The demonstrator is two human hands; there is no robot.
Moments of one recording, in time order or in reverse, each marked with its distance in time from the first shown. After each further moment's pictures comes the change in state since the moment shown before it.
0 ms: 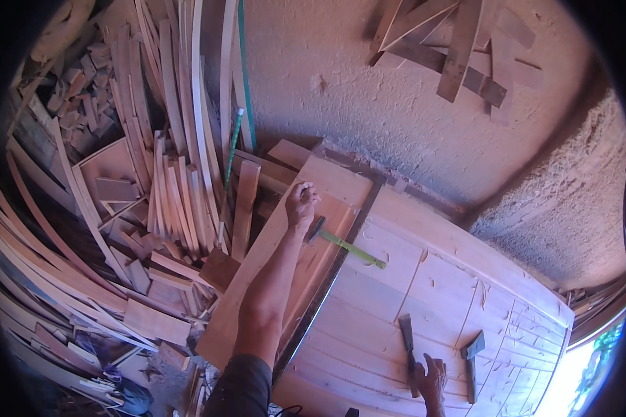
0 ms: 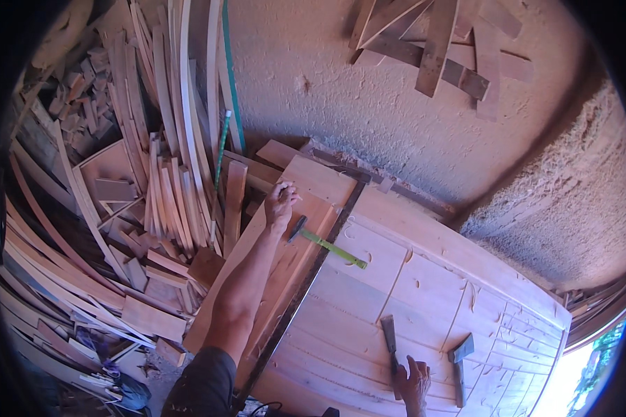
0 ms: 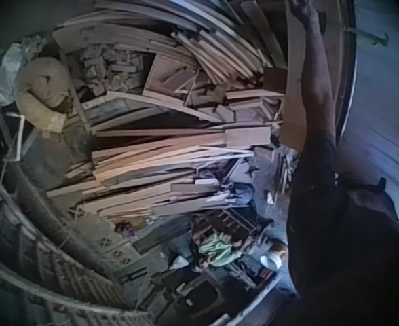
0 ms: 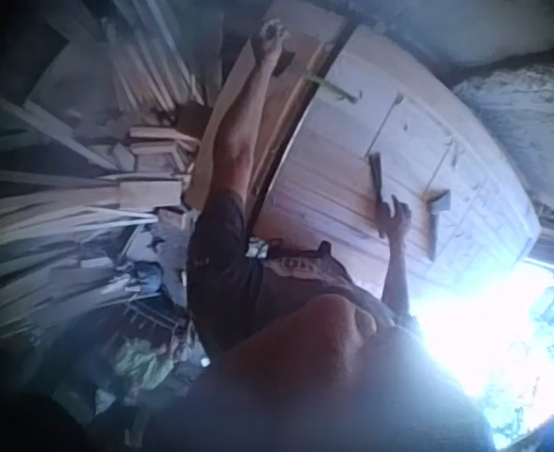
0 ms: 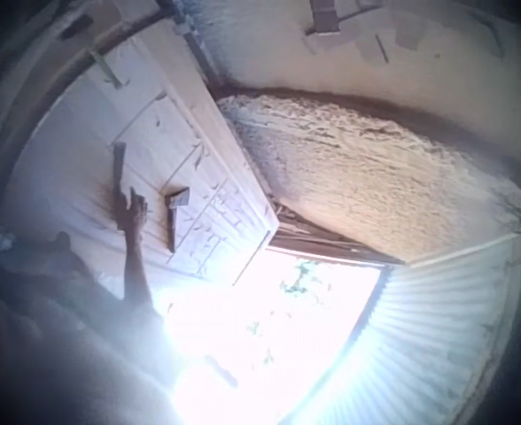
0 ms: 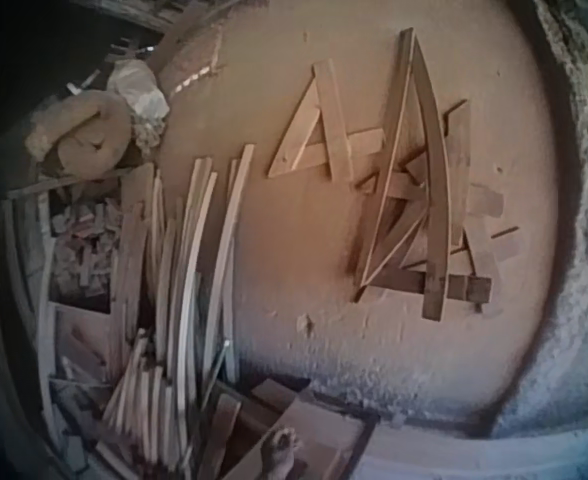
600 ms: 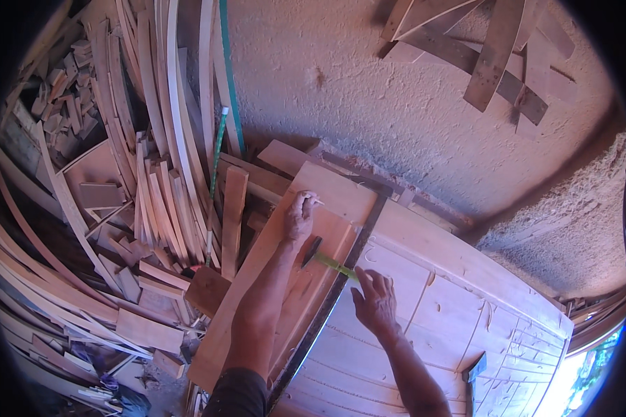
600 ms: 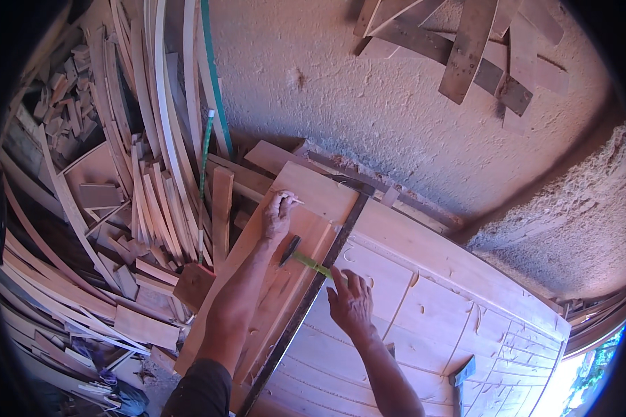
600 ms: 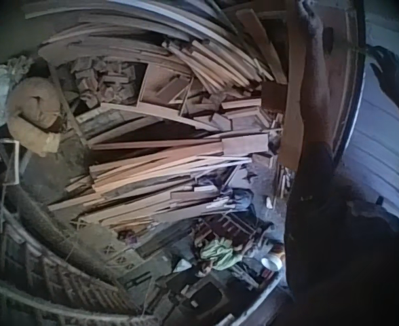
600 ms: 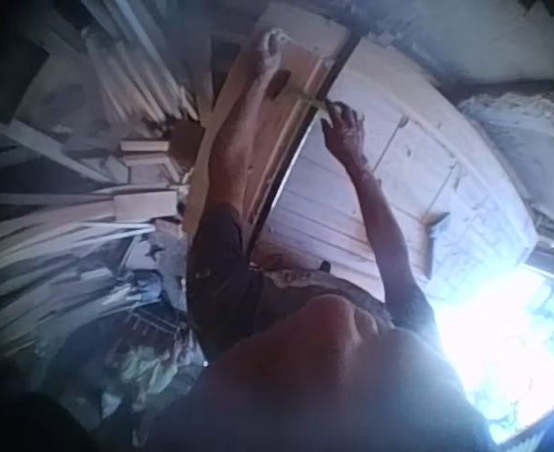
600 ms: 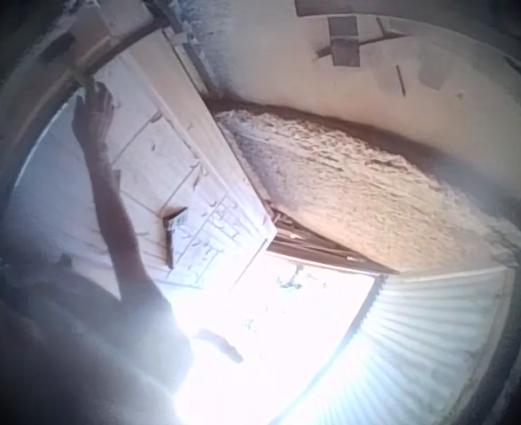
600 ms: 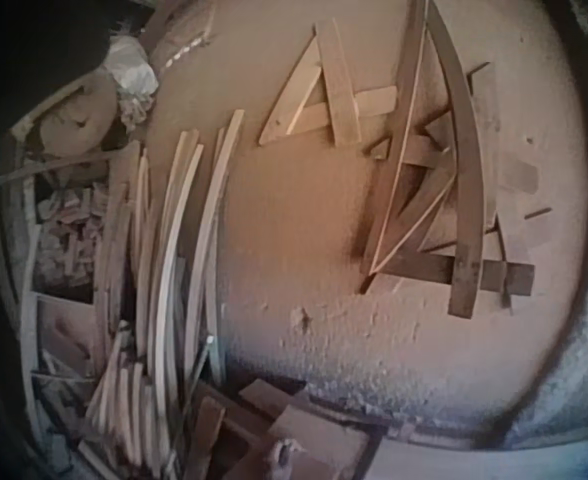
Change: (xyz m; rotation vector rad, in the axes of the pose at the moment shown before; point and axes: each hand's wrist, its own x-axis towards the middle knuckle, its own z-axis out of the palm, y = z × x) left_hand 0.047 -0.065 -0.004 0.208 -0.104 0.352; right_hand 0.268 -0.231 0.070 0.182 0.127 -0.511
